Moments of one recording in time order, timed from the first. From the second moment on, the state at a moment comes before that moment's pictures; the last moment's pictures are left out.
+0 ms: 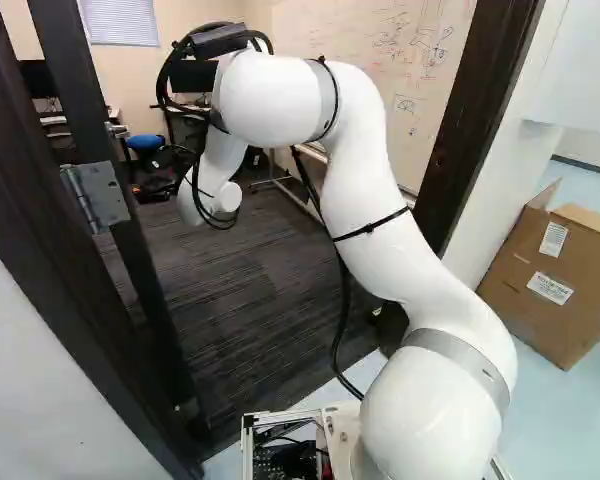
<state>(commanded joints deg) 33.7 -42.2 -74.7 -22.6 53.6 0.0</state>
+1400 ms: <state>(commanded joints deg) 27.5 -34.7 -64.8 -21.3 53.4 0.0</state>
